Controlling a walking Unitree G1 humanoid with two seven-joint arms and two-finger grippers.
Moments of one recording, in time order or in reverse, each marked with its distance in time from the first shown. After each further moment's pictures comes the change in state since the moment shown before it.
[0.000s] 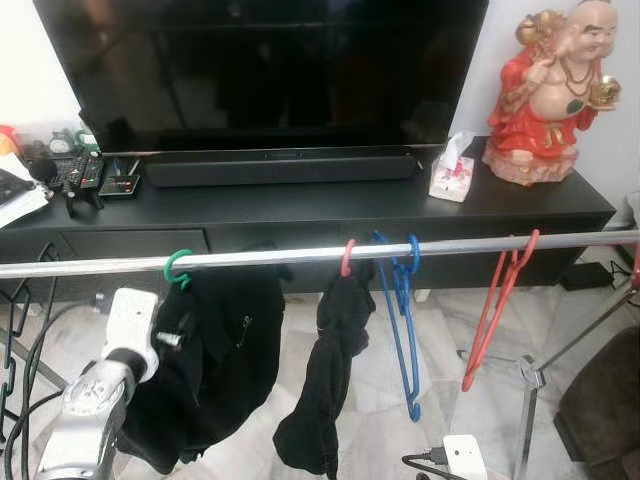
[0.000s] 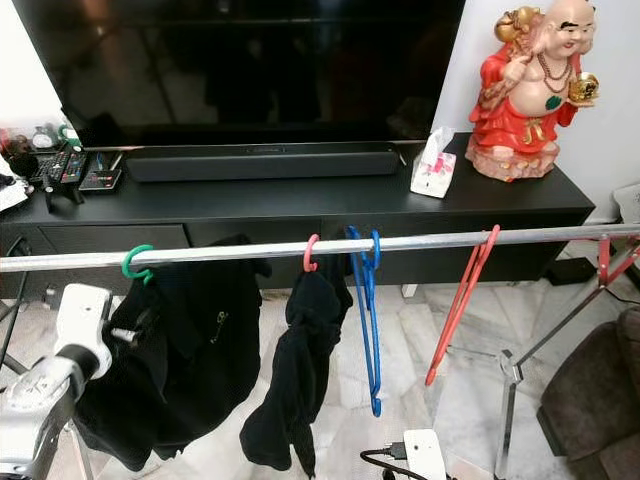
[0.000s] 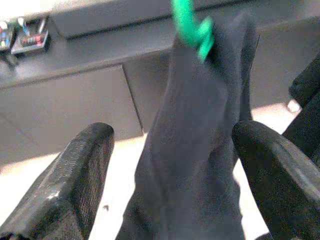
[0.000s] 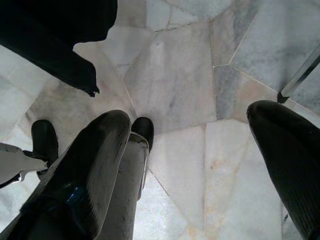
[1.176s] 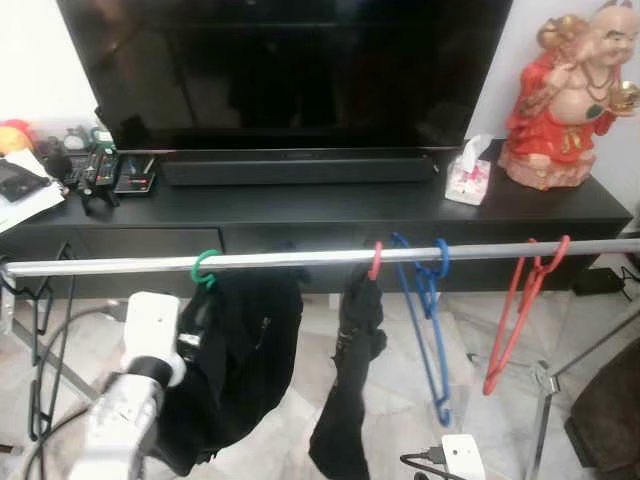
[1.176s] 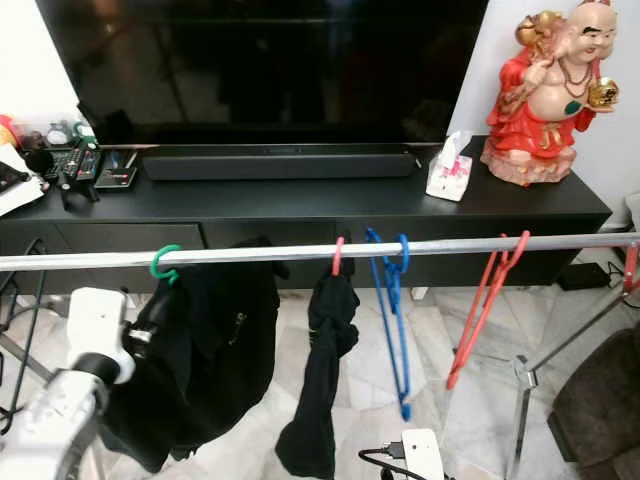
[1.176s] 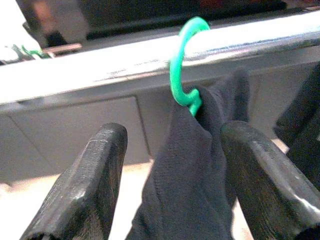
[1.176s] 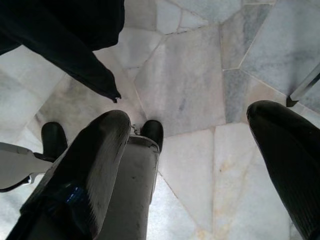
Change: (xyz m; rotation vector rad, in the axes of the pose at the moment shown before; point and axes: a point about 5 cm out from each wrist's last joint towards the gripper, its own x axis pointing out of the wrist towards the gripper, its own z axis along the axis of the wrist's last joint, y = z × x) left arm -0.032 -0.042 0.037 -0.040 -0.137 0.048; right arm 0.000 0.002 0.001 0.005 -0.002 -0.002
